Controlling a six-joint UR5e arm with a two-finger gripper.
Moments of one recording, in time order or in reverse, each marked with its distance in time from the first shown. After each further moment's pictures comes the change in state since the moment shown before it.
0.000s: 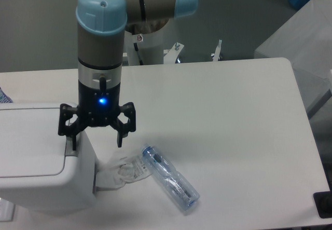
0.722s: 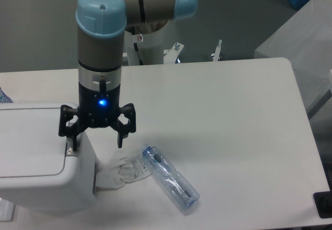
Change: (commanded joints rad) arm 0.000 -0.003 -0.002 0.002 0.002 0.005
